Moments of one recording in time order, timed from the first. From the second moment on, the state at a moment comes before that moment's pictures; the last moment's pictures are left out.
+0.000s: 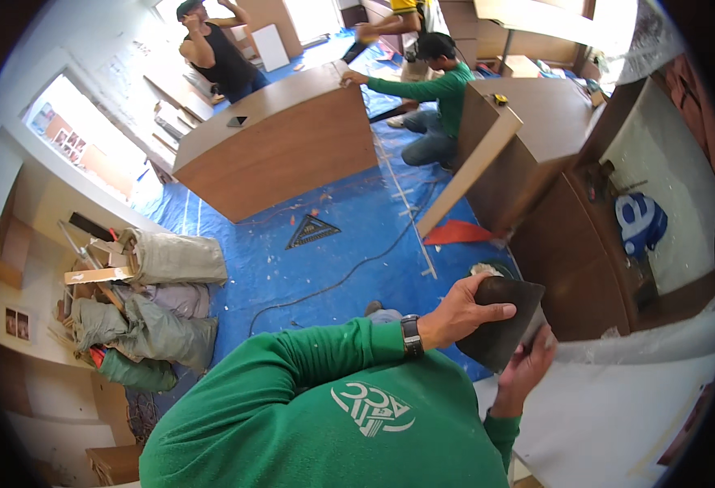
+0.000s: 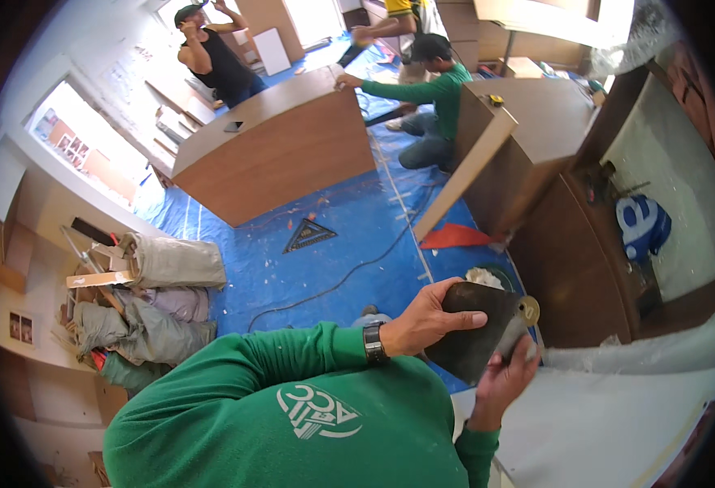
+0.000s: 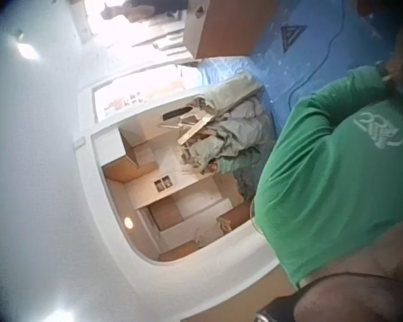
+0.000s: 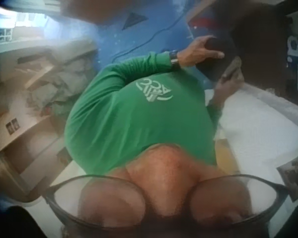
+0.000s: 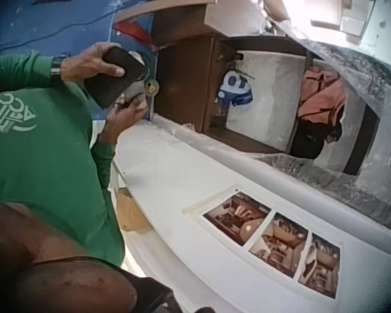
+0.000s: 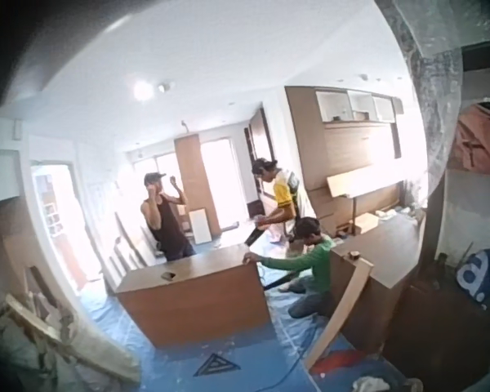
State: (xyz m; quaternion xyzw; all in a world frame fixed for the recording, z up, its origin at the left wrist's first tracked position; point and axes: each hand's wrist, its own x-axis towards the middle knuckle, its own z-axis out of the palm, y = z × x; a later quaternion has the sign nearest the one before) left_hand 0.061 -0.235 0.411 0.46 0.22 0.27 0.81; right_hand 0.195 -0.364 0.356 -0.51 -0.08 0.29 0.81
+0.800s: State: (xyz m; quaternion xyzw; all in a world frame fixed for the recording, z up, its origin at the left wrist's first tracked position) left_hand 0.102 -0.056 0.230 0.42 0.45 -0.03 0.78; right_hand 0.245 -0.320 0.224 -0.66 -0.04 0.50 0.56
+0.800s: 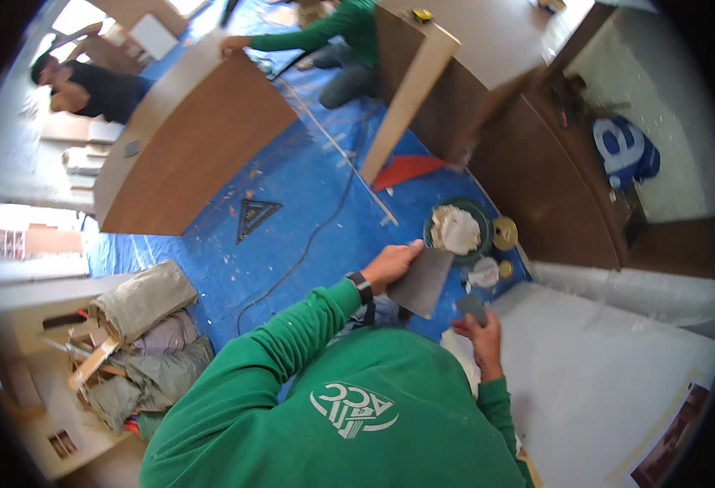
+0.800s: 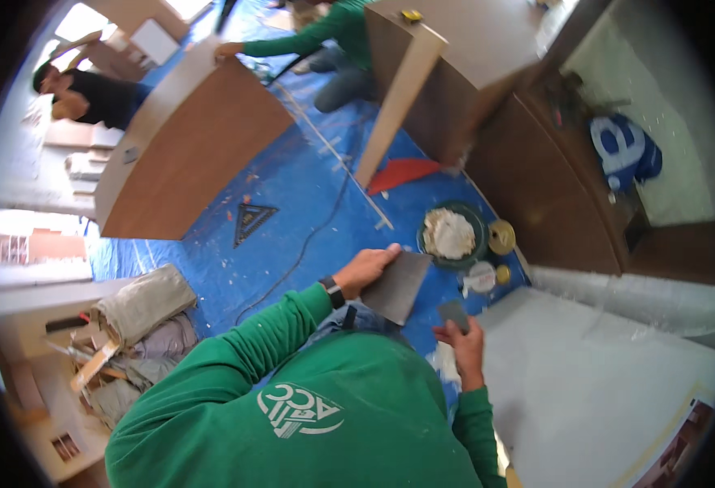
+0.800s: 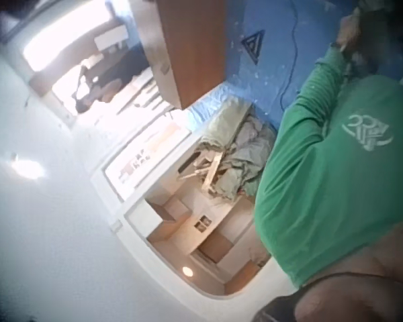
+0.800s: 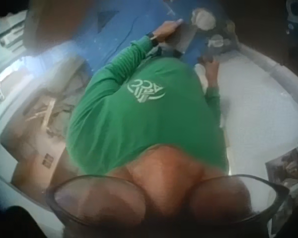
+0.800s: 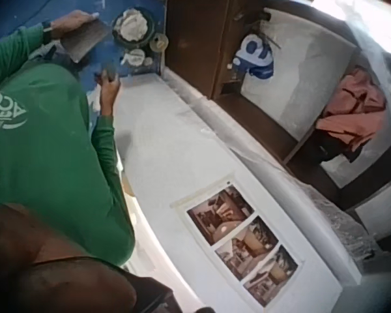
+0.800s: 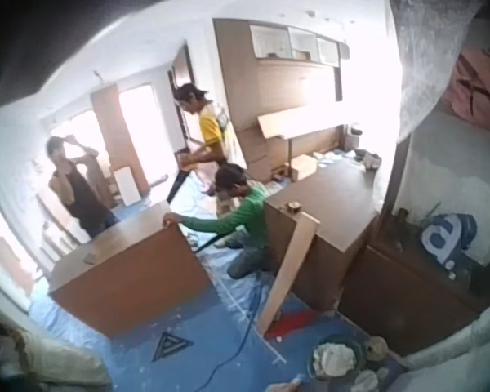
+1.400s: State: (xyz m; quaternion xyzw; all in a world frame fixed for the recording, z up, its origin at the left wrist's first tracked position) left_hand 0.163 -0.091 0.102 0.49 0.14 -0.62 0.59; right_hand 0.168 -0.360 0.177 -0.81 0.00 0.49 0.32
